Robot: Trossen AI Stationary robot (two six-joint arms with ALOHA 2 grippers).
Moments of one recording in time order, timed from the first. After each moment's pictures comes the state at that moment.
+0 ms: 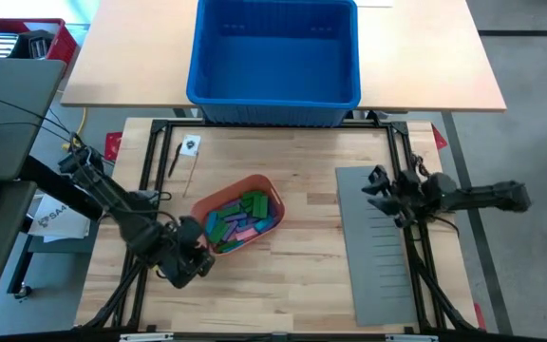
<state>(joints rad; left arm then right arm) -0.76 1.40 1.12 -1.10 -0.41 -1.65 0.06 0.26 0.01 0.69 -0.12 0.35</state>
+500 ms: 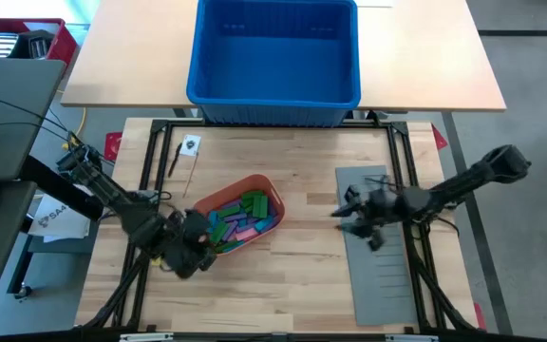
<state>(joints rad) -0.67 1.37 1.14 -1.11 -0.47 -1.40 0.34 1.01 0.26 0.96 0.12 0.25</state>
